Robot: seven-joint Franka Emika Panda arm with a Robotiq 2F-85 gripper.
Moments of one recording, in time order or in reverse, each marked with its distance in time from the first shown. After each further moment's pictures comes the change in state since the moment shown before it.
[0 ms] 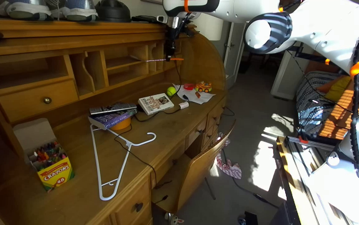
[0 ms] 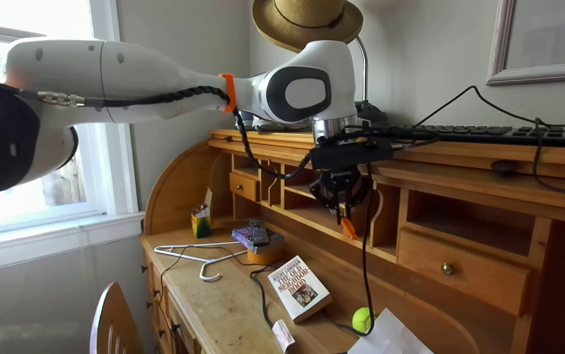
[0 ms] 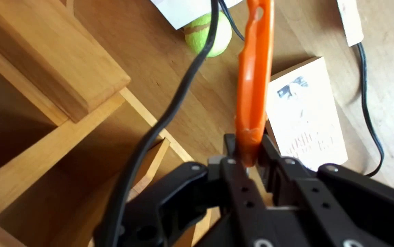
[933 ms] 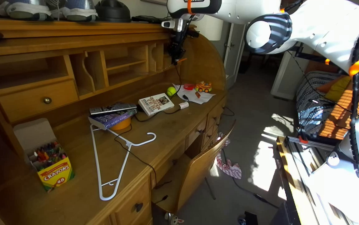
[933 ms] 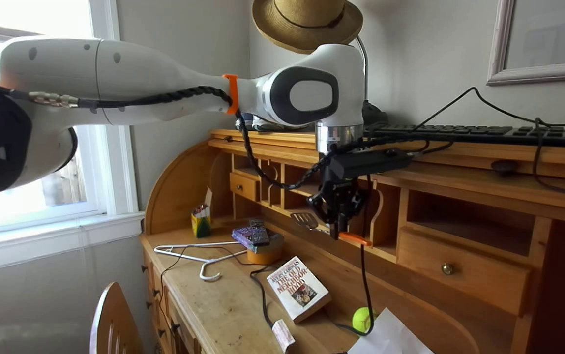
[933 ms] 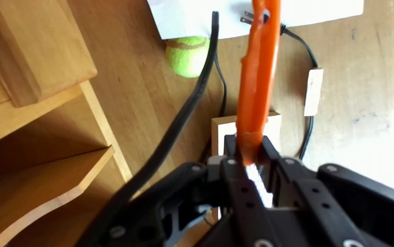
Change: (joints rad) arm -0.033 0.006 -0.001 -0.004 0.001 -0.104 -0.426
